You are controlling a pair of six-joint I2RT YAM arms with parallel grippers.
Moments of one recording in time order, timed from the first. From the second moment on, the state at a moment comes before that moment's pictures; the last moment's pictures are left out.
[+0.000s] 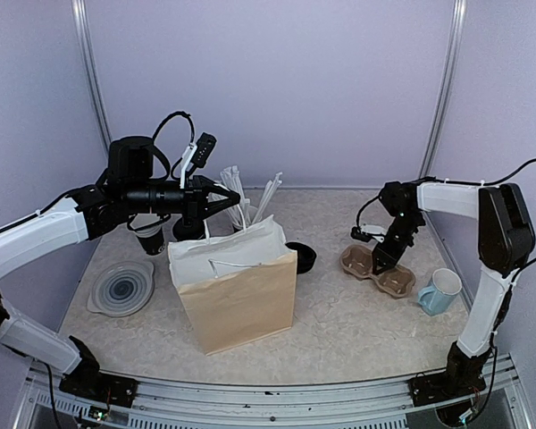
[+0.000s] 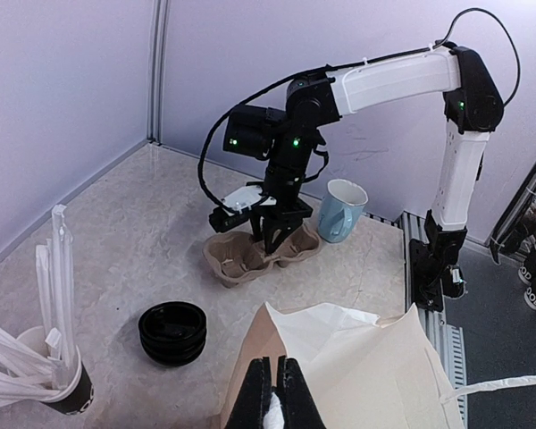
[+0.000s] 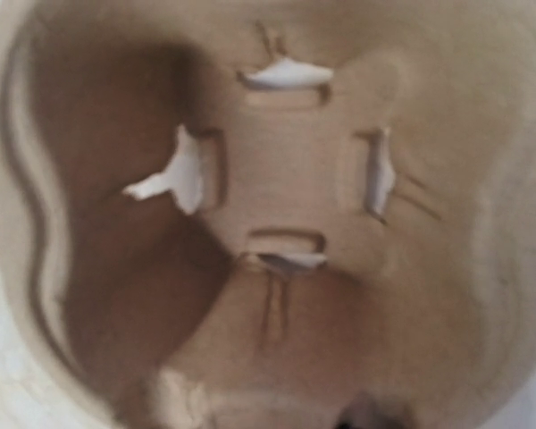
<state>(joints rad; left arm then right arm) -0.65 1.32 1.14 -0.08 0.63 -0.03 0.26 1.87 1.35 -0.97 -0.19 -0.61</state>
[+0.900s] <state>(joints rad) -0.64 1.44 1.20 -0.07 0.78 -0.04 0.37 1.59 1.86 -1.00 -0.90 -0.64</state>
